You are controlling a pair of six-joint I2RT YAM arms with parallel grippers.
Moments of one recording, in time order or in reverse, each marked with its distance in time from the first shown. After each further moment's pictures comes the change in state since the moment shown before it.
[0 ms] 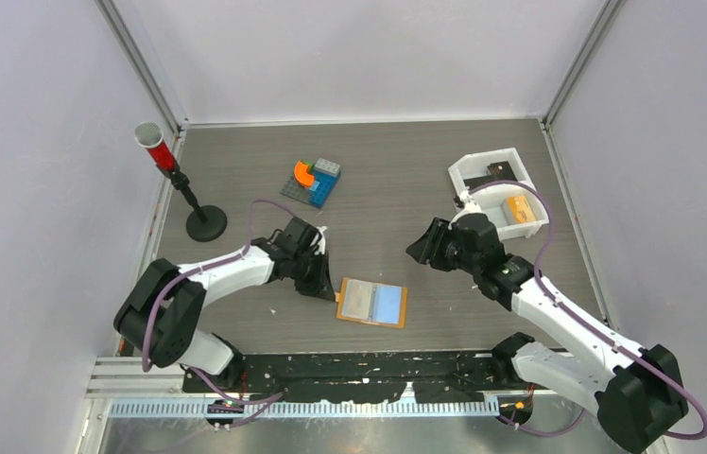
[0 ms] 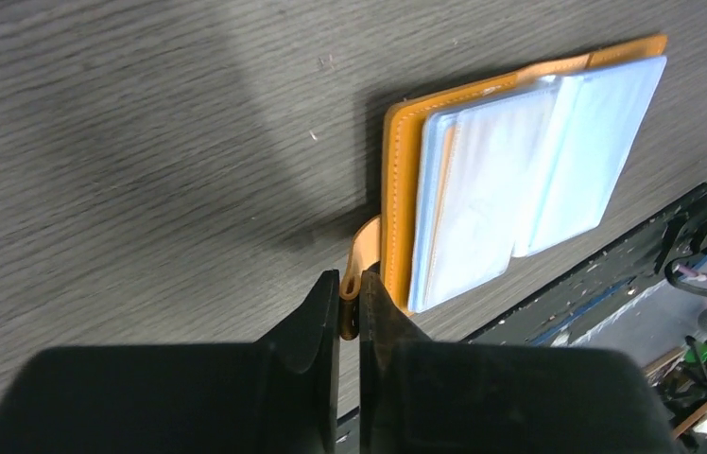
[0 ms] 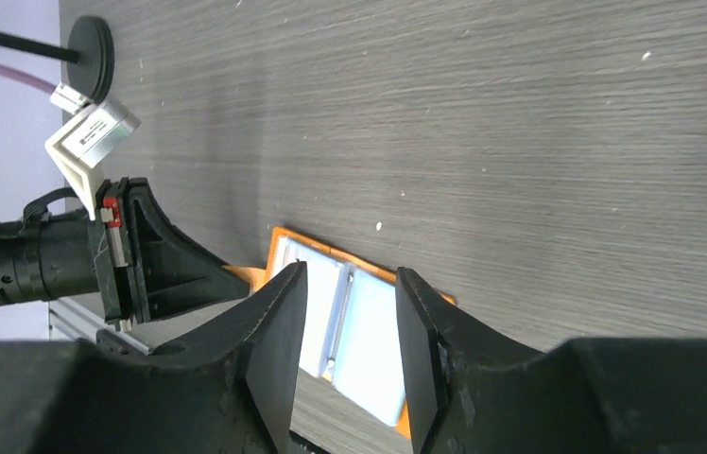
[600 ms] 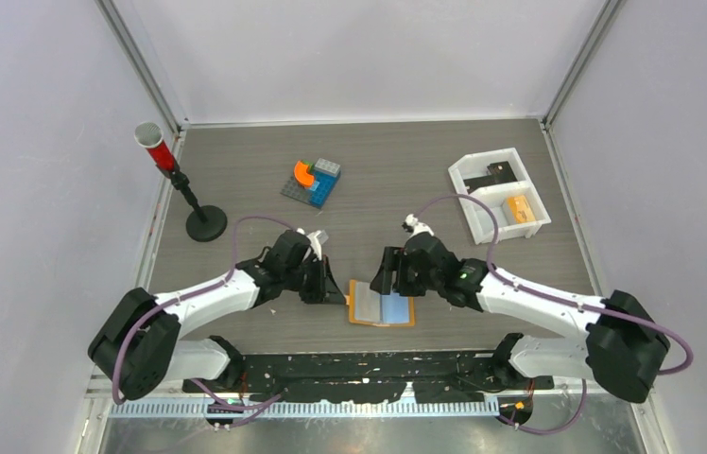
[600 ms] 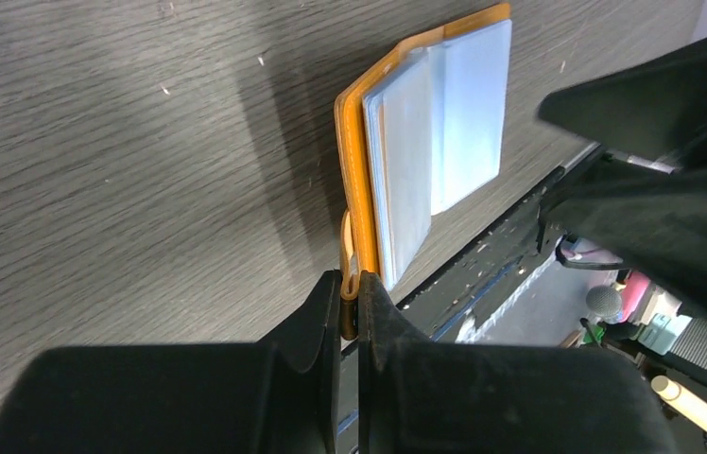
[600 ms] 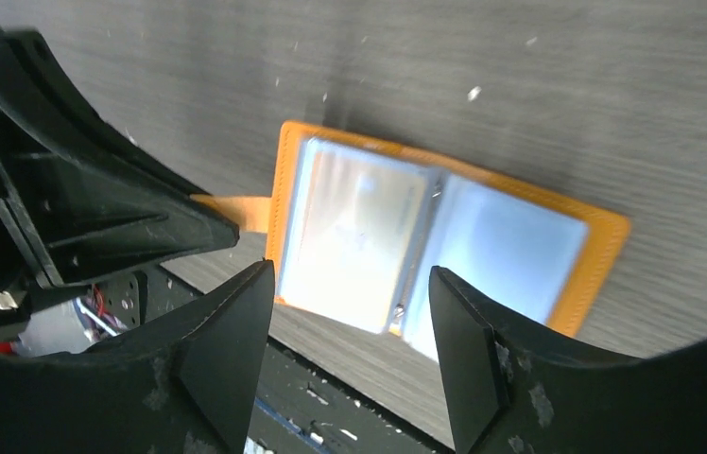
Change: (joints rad) left arm -0.056 -0.194 -0.182 0.240 0.076 -0.208; right arm 0.310 0.203 0.025 0.002 0.047 0.077
